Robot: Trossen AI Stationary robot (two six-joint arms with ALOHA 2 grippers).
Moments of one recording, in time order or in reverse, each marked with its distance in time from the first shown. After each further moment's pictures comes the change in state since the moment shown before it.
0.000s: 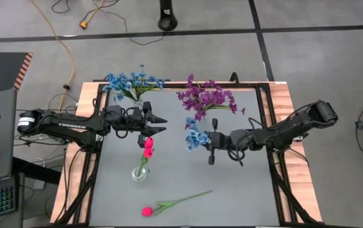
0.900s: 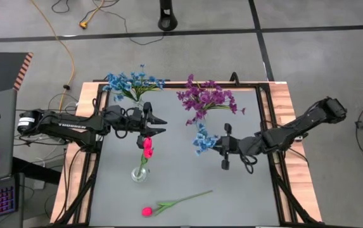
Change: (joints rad) left arm 0.000 0.000 0.000 0.005 0.038 0.000; right arm 0.135 -0.222 -0.004 -0.510 0.129 0.216
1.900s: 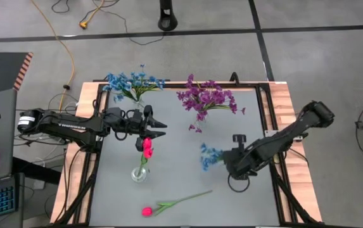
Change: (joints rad) left arm -0.039 0.000 0.000 0.006 0.000 -0.053; right arm 0.157 0.281 0.498 -1.273 -0.175 0.386
